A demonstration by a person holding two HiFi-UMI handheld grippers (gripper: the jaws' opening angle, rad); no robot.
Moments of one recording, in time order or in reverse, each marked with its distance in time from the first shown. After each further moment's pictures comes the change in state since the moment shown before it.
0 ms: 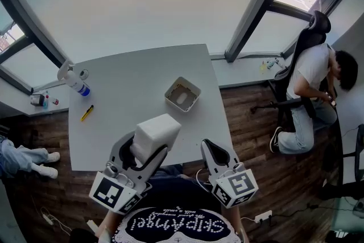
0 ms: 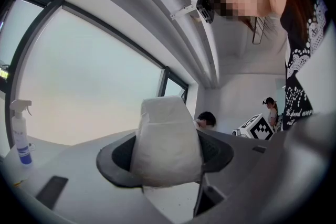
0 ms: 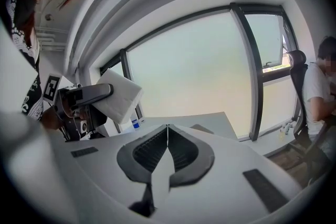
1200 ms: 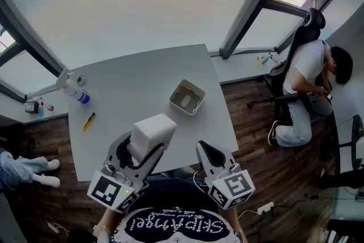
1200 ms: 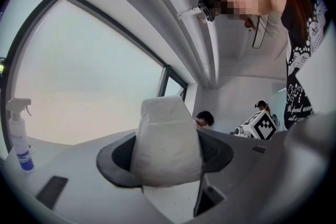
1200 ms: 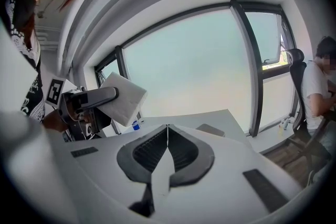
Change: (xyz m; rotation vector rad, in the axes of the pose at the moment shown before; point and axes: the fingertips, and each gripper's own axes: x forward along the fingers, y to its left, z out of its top) left arm -0.007 0.054 0.004 -0.027 0.035 -0.050; right arm 0.035 0.036 0.008 0.034 0.024 -0.044
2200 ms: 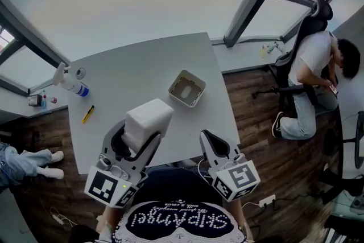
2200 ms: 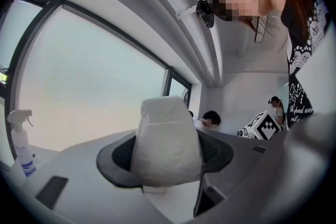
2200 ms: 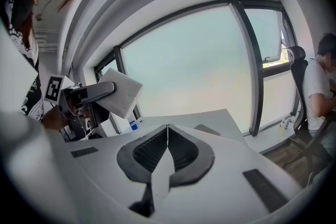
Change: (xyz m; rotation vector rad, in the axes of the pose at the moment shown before) left arm 0.015 0.004 0.018 0.044 -0.023 0.066; right arm 0.003 -0.022 0.006 -0.002 0.020 0.023
